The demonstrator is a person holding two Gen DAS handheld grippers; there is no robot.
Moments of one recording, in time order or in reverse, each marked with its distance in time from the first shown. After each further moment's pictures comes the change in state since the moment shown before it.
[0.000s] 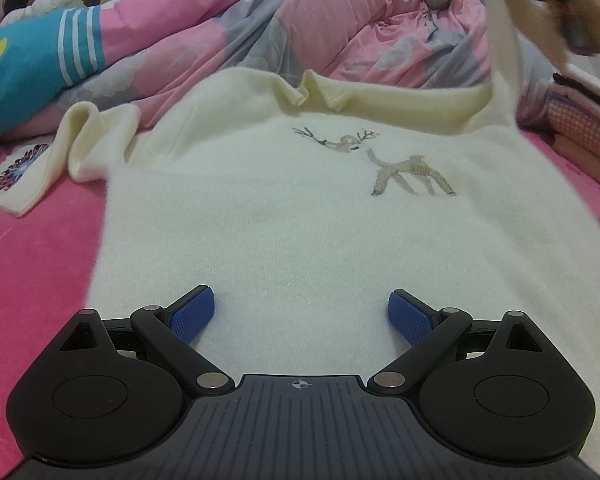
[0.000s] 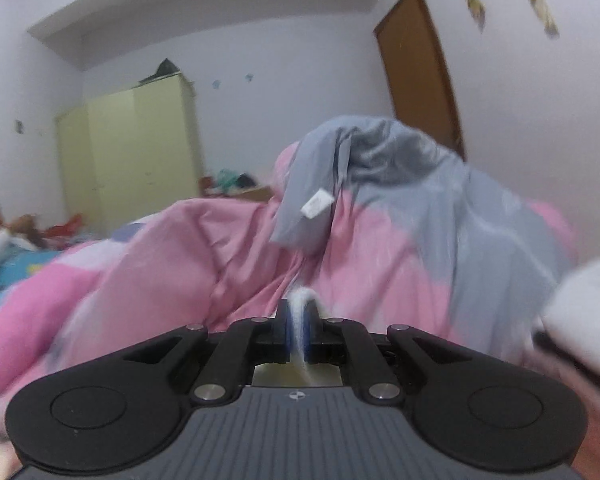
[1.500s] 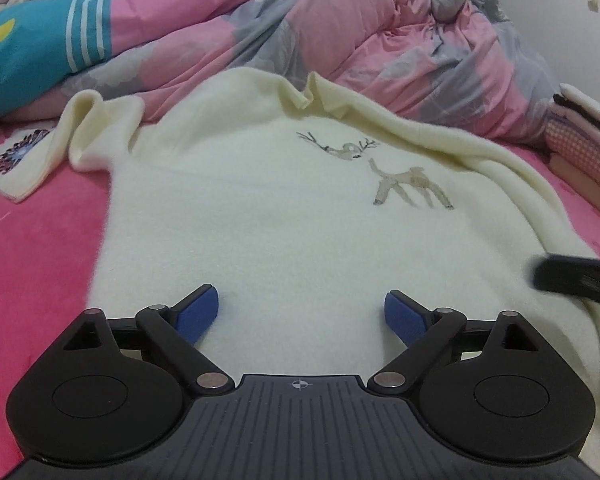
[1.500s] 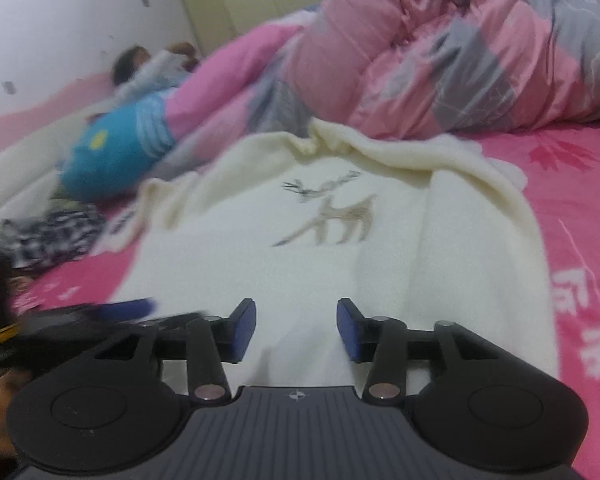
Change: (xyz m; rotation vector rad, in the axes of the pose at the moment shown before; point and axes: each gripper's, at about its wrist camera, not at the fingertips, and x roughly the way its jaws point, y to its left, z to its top) left arm -0.004 0.011 0.002 -0.054 0.001 -0.038; right arm -0.258 0.059 -0.236 -0.018 0.466 0.462
